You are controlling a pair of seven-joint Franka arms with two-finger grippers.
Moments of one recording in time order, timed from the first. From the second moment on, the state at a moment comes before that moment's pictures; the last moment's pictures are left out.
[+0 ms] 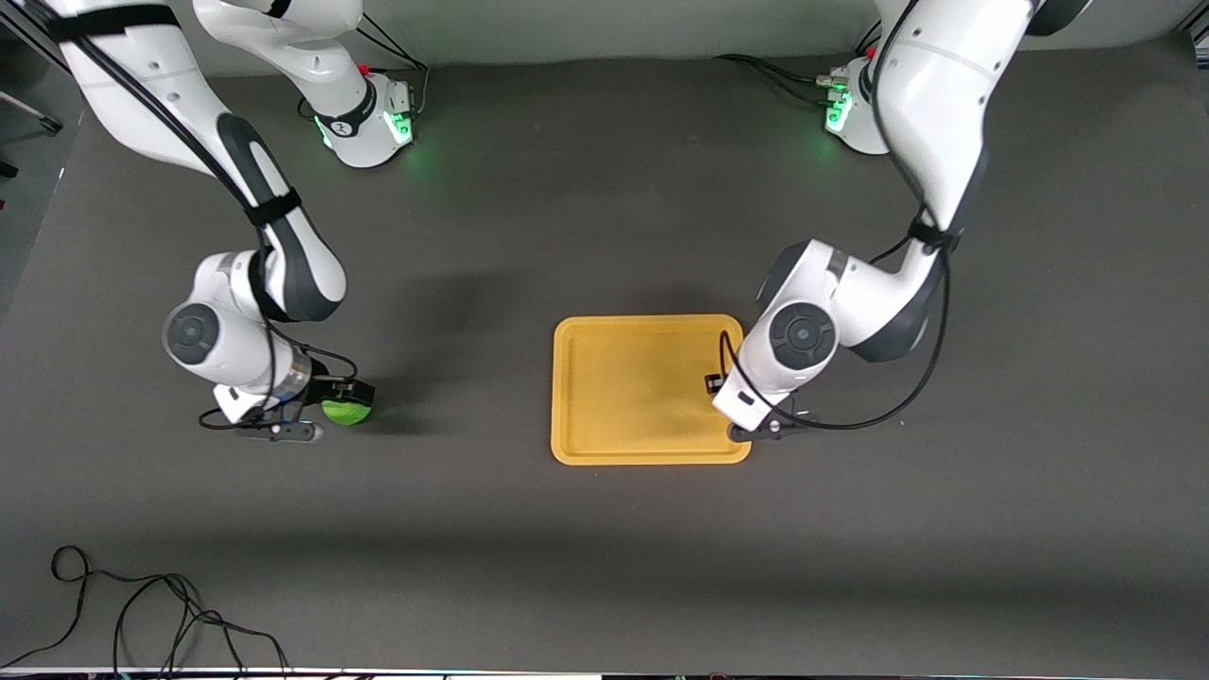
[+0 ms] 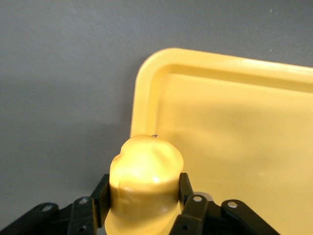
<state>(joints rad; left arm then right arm) -0.37 0.62 -0.15 -1.64 0.01 2.18 -0.66 0.07 0.45 0.01 -2.07 0.02 2.48 0.16</state>
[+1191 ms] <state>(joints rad) -0.41 0.69 -0.14 -1.64 0.01 2.25 -0.71 0.09 0.52 0.40 -1.66 -0.03 2.20 0.72</state>
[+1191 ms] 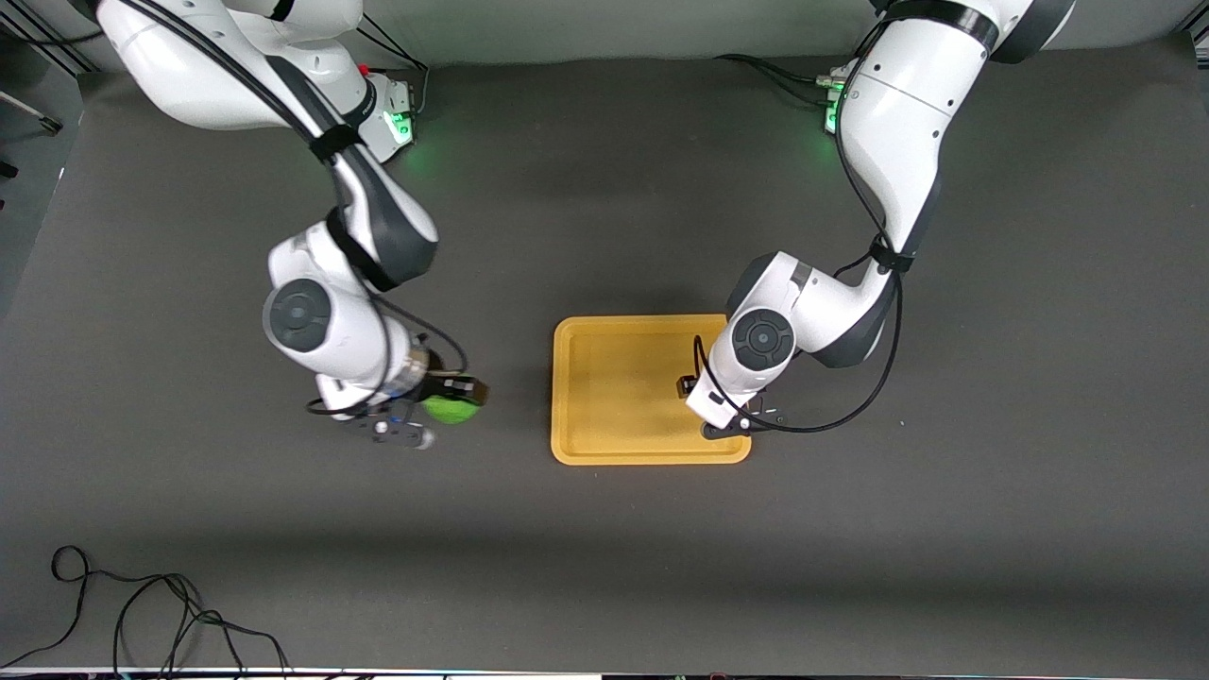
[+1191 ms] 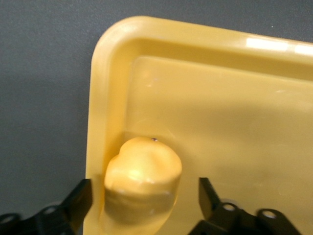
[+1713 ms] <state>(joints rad) -0.21 0.57 -0.09 -1.61 0.05 2.13 -0.48 0.22 0.79 0.53 -1.55 -0.38 2.40 1.20</state>
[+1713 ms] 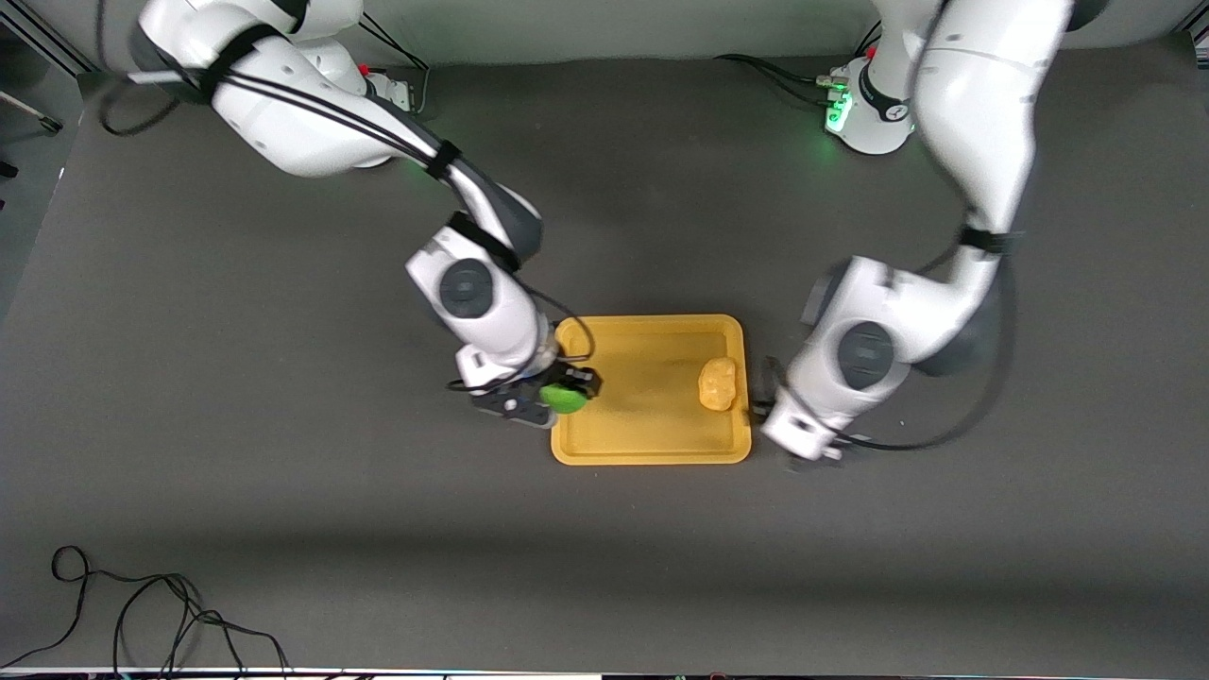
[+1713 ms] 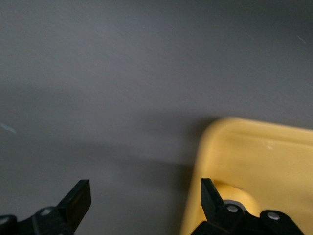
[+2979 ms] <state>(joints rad) 0.07 0.08 -0.11 -1.66 0.05 1.80 0.05 0.11 0.81 0.69 -1.27 -0.46 1.99 1.13</state>
